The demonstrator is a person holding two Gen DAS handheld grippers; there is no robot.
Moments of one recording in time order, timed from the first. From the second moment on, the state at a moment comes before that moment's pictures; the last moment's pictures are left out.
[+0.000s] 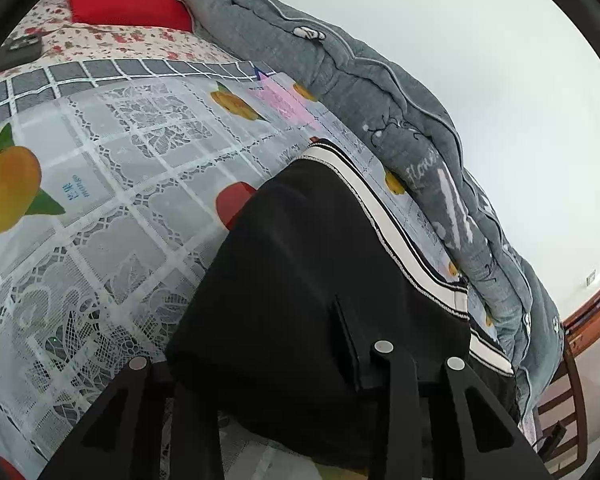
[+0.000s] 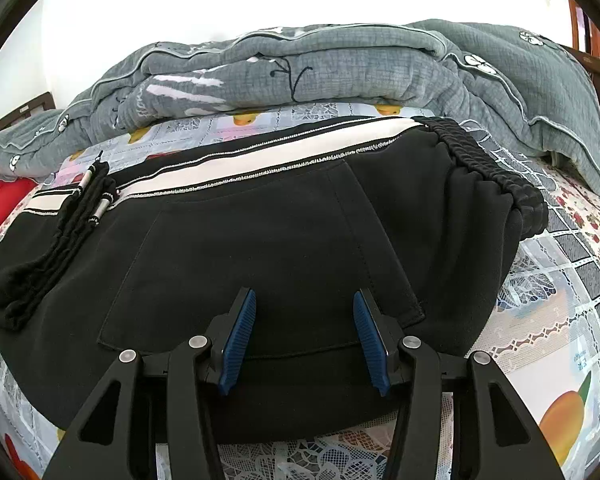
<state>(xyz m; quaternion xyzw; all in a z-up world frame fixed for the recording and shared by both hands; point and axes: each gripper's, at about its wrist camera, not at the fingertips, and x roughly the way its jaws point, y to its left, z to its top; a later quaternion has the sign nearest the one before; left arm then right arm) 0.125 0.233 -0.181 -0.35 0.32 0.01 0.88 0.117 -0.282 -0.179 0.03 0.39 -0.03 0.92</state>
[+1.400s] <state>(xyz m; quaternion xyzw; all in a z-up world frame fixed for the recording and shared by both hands) 0.138 -0.207 -0.106 -0.03 0.38 -0.27 0.88 0.020 -0.437 -0.137 0.11 0.41 -0.10 0.90</state>
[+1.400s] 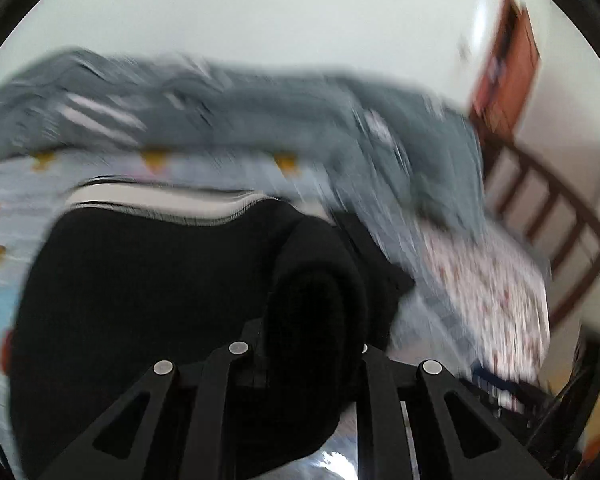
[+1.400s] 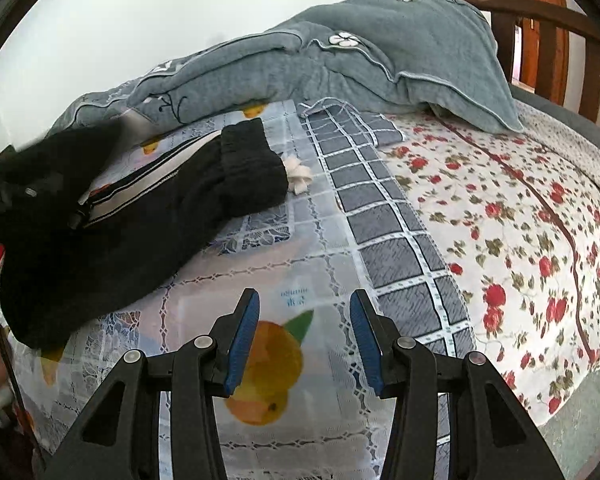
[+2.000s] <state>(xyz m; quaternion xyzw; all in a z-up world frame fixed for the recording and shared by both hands) 0.087 -0.046 -0.105 -0.01 0.34 -0.21 0.92 0.078 -0.382 -0.140 0.23 0.40 0.06 0.88</state>
